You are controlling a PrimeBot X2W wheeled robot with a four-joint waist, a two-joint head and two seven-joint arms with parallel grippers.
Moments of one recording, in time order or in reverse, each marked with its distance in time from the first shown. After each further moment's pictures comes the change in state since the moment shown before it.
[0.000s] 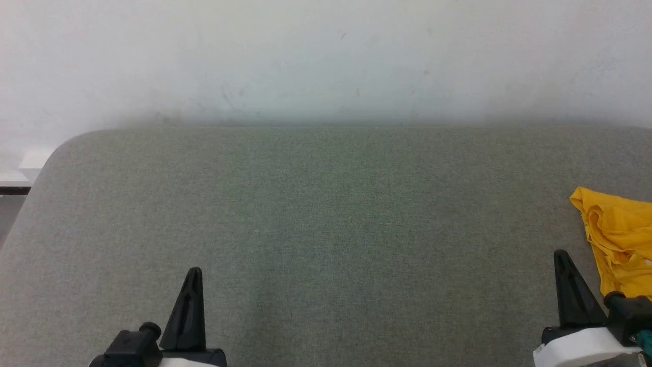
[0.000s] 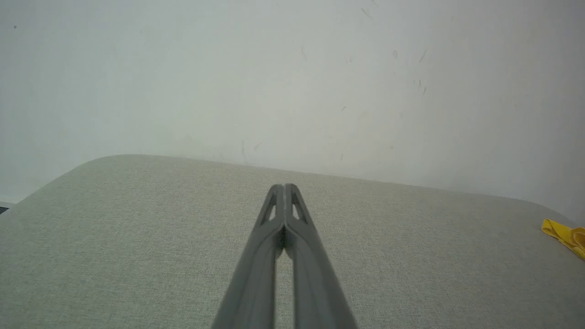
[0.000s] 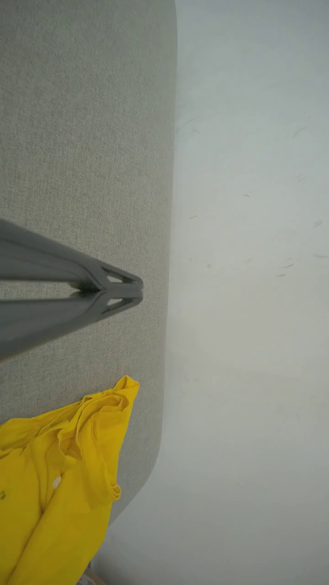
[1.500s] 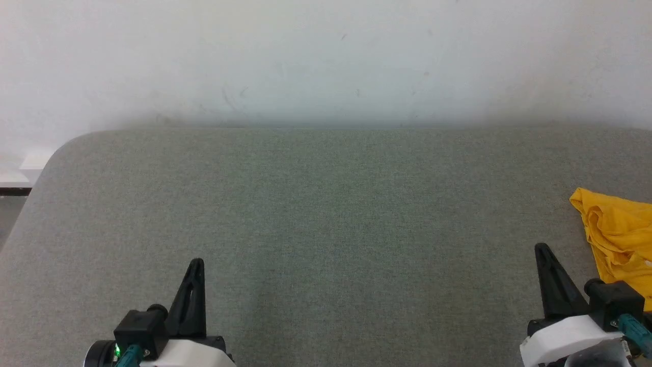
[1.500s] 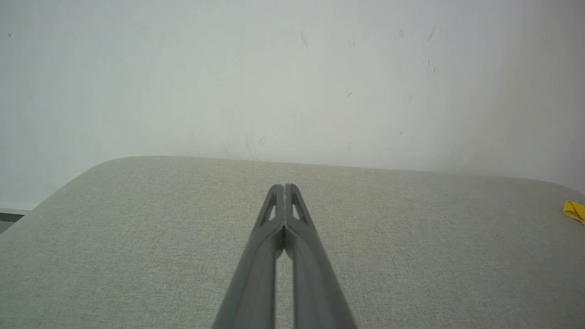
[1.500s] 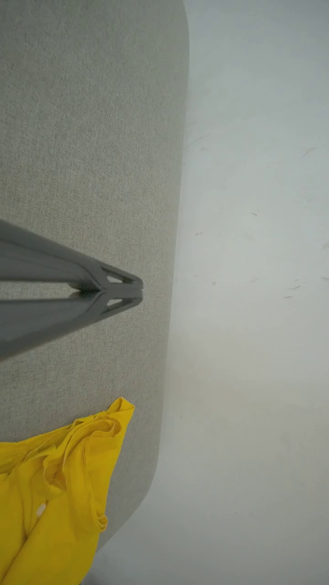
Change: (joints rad) left arm -0.047 -0.030 0.041 0.024 0.090 -0.025 0.089; right arm -0.023 0.000 0.048 -0.021 -0.011 0.000 0.078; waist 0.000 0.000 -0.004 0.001
